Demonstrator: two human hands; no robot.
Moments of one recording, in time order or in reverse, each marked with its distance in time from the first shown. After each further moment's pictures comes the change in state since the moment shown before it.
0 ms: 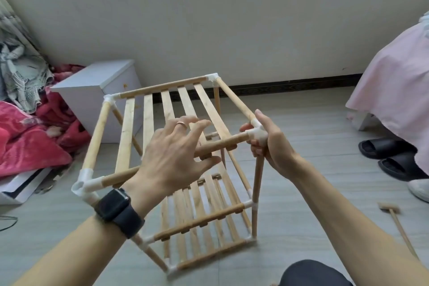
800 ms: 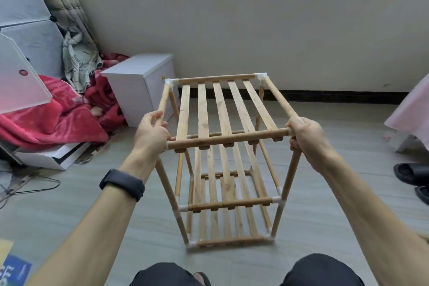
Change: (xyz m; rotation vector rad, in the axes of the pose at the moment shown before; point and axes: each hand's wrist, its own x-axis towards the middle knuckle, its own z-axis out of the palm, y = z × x) left_hand -0.037 -0.111 0.005 -1.144 0.291 -0.962; right_hand 0.009 -0.013 0.009 -0.262 0.194 -0.025
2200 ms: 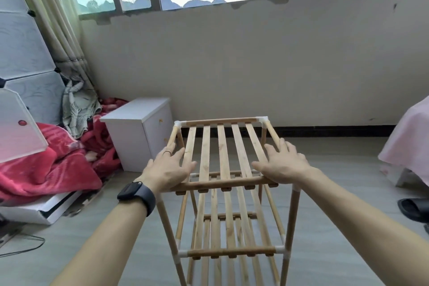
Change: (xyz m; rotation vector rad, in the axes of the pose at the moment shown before) left_hand 0.065 0.030 0.015 1.098 -0.329 0.362; right_hand 0.046 -0.050 0.038 -1.180 -0.173 0.017
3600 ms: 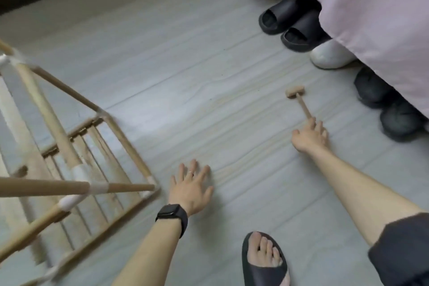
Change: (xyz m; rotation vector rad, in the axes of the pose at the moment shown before) left_hand -0.039 0.273 0.521 0.298 -0.847 0.539; right_hand -0.112 0.511 0.365 0.278 -0.168 1.213
